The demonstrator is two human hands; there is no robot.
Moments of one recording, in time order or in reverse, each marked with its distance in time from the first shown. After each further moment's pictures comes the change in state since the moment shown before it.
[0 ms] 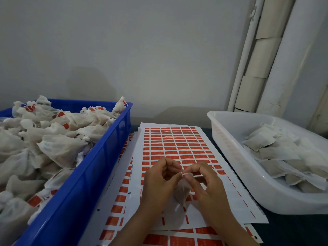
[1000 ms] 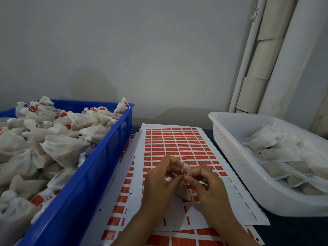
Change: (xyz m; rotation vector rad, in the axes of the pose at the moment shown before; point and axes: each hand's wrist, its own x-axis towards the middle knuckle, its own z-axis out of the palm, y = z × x) left_hand 0.001 -0.002 -0.002 0.149 0.007 0.185; right_hand -0.001 0.001 0.001 -0.042 -0.009 0.057
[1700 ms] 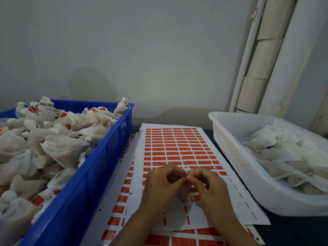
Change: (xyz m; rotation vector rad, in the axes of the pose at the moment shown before) left_hand 0.000 -0.005 0.000 0.026 -0.127 -0.140; right_hand -0.001 0.003 -0.001 -0.003 0.024 0.102
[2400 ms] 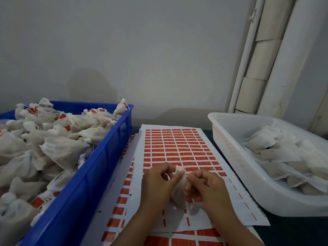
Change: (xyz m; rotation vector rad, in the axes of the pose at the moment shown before) left_hand 0.003 -0.002 0.001 0.064 0.158 -0.077; right_hand 0.004 -0.006 -0.002 0.227 -0.077 0.148
